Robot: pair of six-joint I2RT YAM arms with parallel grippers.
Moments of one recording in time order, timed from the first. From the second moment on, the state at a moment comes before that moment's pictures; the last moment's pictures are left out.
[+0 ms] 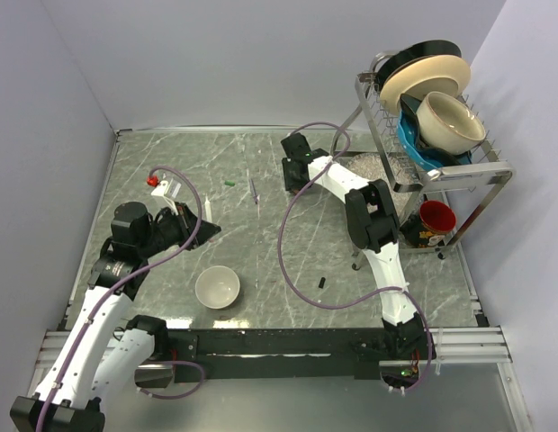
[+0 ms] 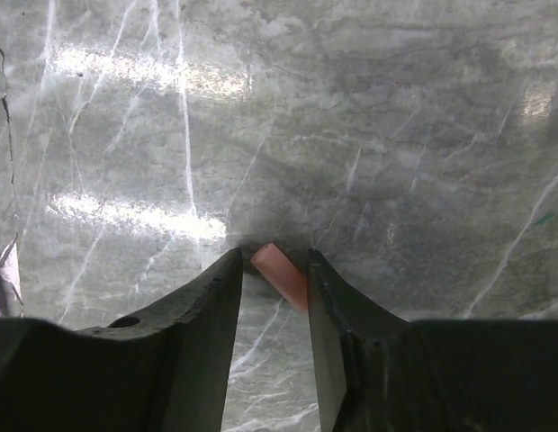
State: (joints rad) left arm -0.21 0.71 0.71 -0.32 0.58 -0.46; right arm 0.48 2.38 1.97 -0.60 0.14 0.28
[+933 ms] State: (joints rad) left arm -0.22 0.73 0.70 -0.32 0.58 -0.48; right arm 0.63 2.10 1.49 -0.38 0.20 0.37
